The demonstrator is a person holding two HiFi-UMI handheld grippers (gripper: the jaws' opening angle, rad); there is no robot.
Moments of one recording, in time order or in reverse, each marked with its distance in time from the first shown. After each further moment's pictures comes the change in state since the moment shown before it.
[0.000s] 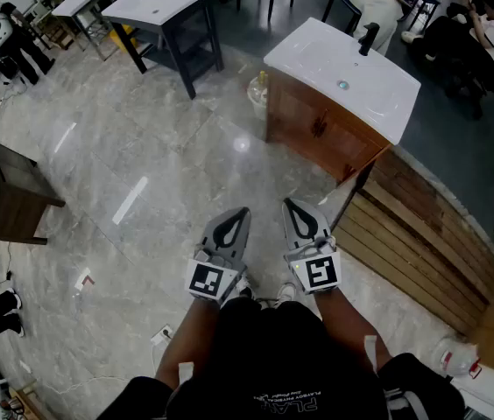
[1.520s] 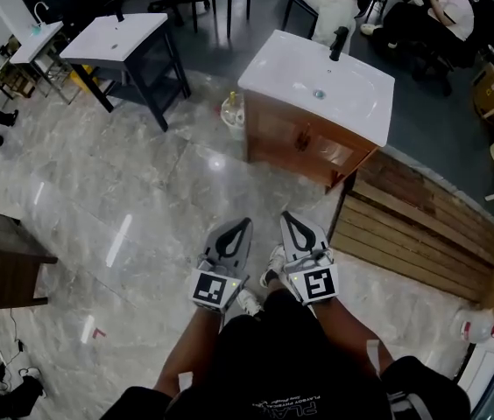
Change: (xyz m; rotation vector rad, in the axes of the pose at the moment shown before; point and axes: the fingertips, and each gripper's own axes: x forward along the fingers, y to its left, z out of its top) left arm 0.046 0.064 -0.006 -0.014 0.011 -0.193; right arm 0.061 -0.006 -0.008 -0.028 0.003 -0.203
